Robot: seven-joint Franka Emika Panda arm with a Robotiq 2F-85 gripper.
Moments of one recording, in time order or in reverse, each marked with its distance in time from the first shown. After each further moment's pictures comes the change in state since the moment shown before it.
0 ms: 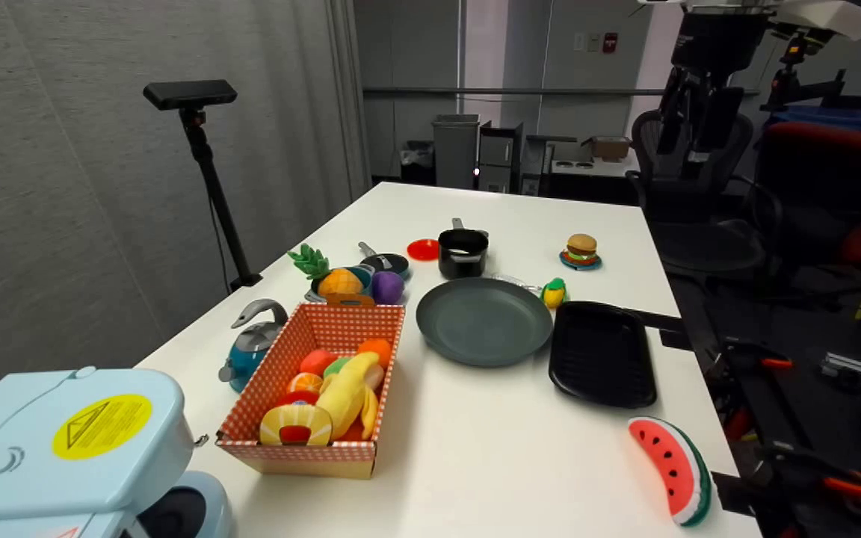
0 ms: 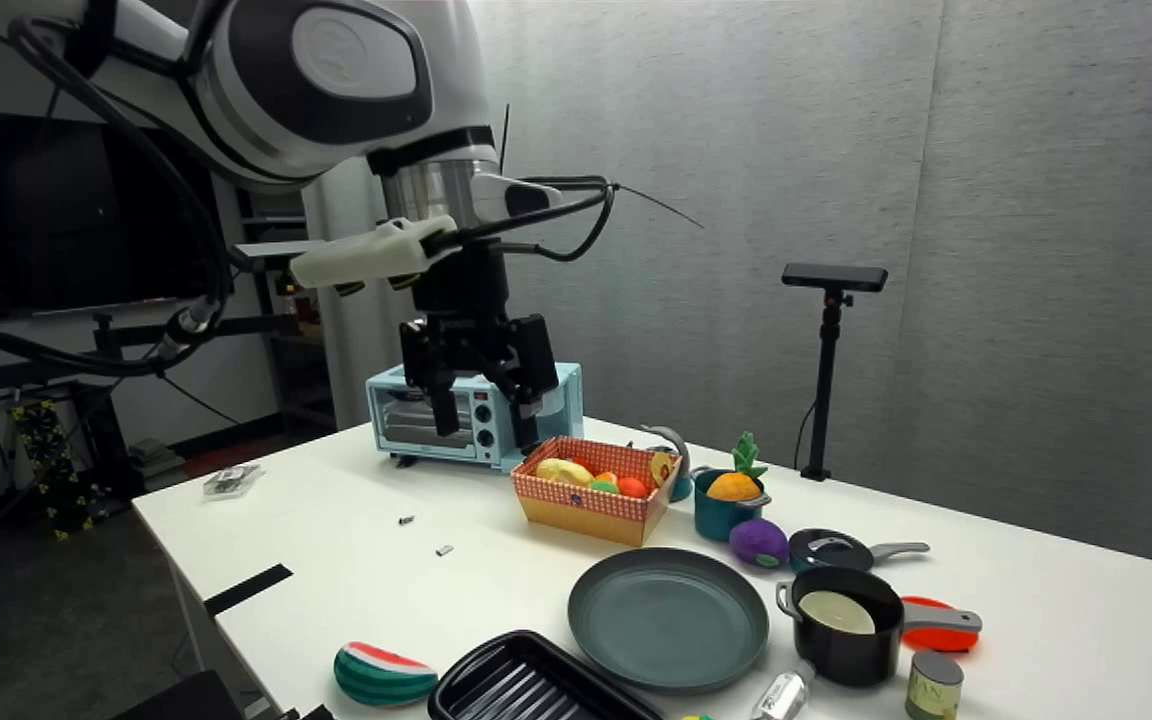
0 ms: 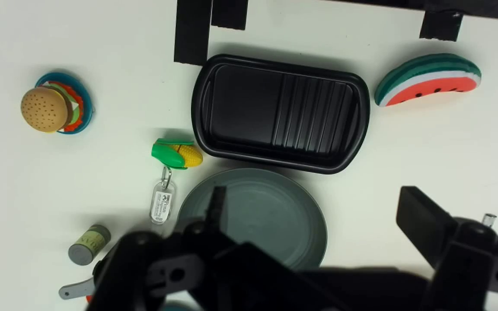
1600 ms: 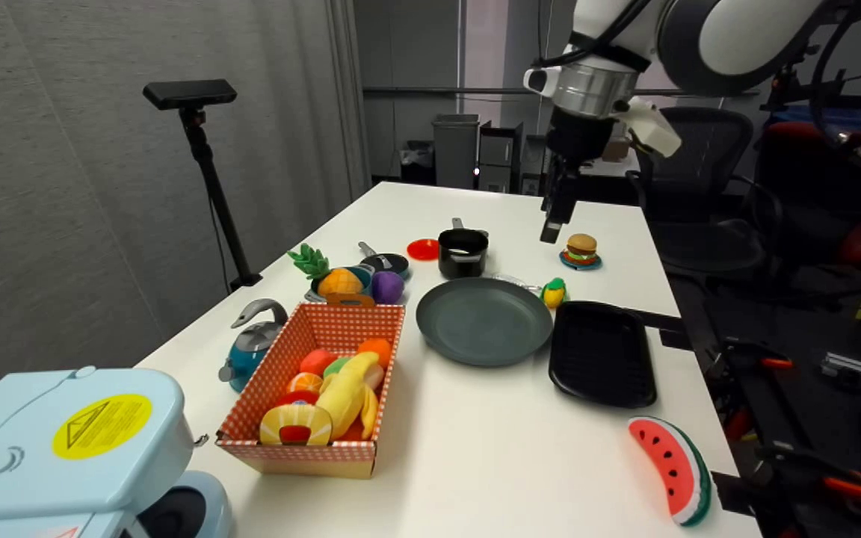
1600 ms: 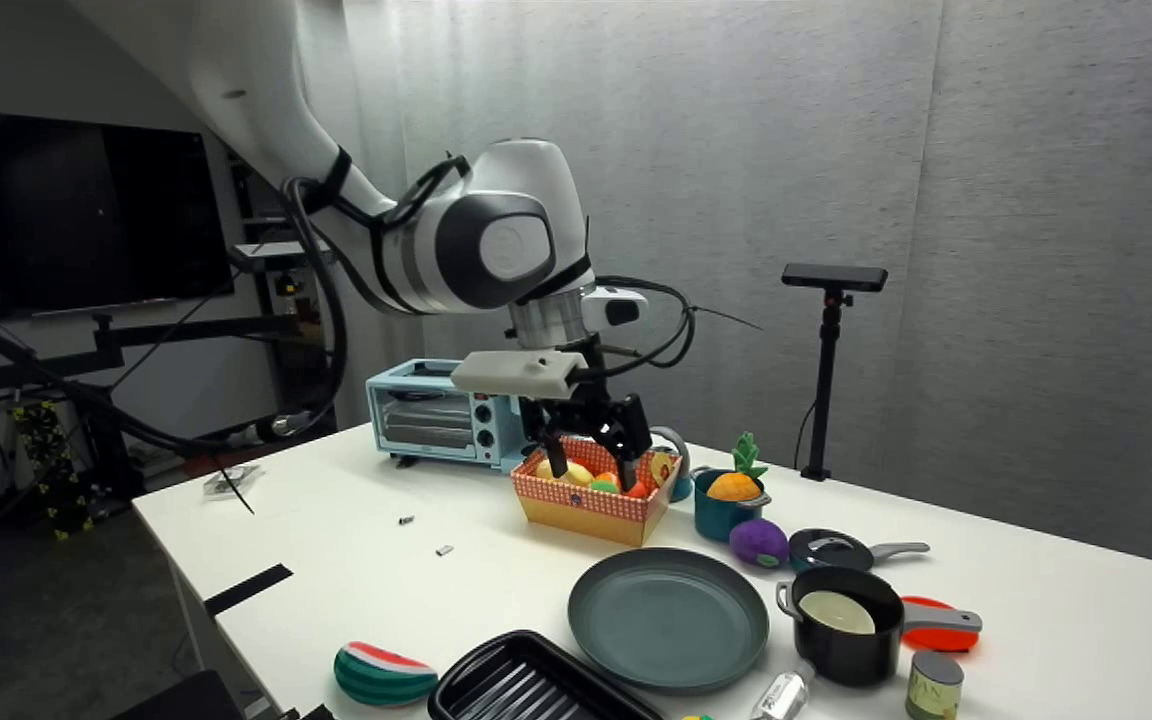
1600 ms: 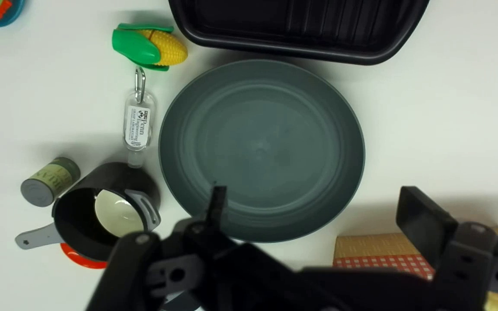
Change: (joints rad) arm 0.003 0.510 0.017 0.165 0.007 0.470 0.083
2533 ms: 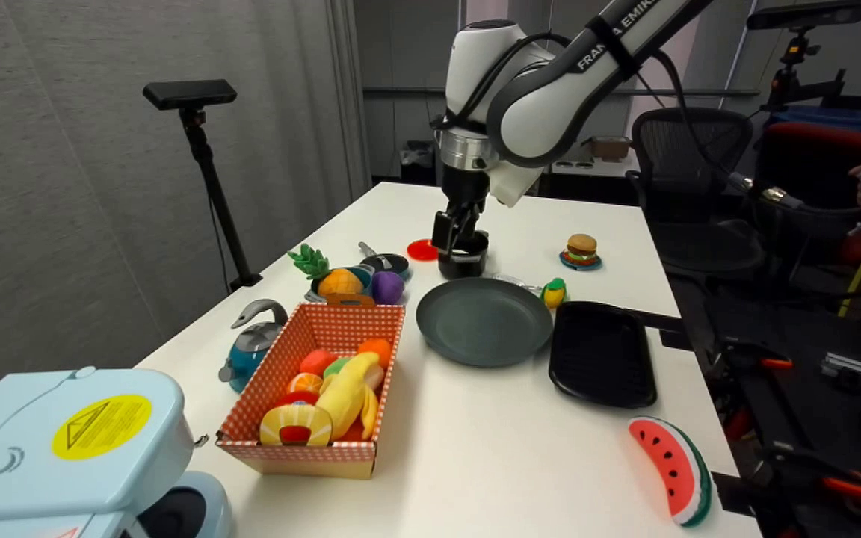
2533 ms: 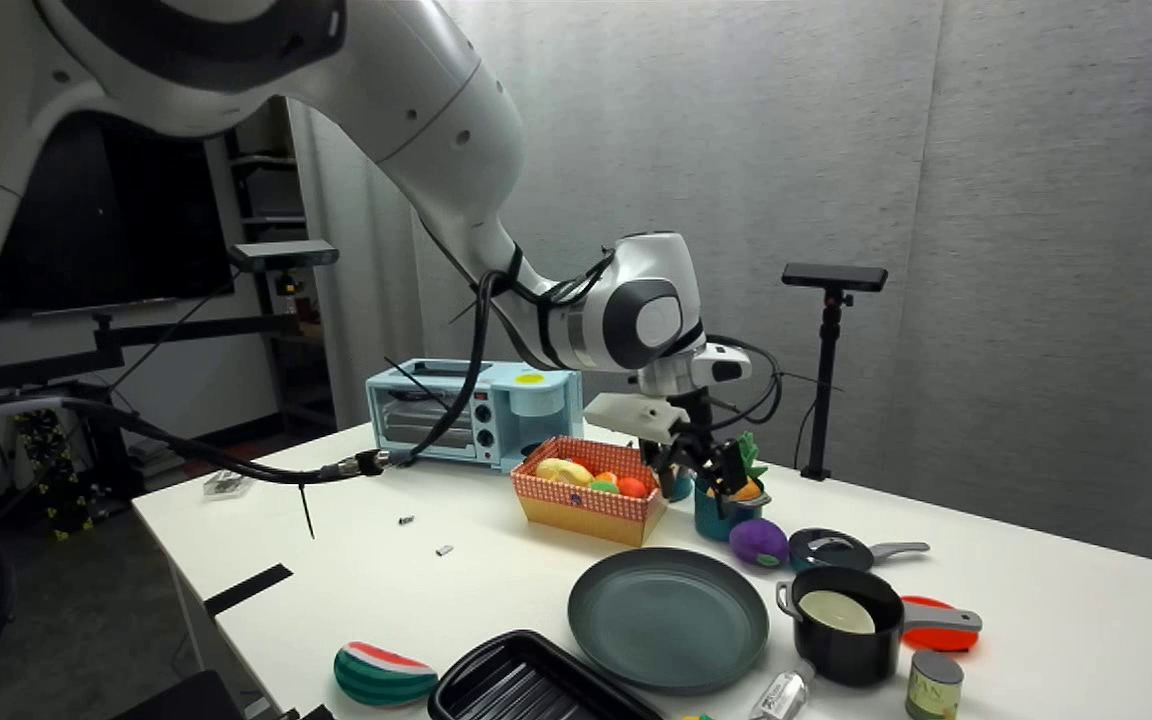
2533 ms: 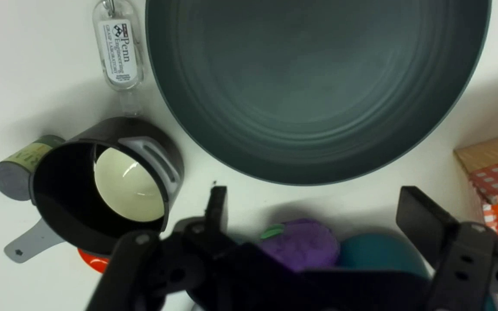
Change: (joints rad) arm -0.001 0.548 -0.043 0.543 0.009 -0.008 0.240
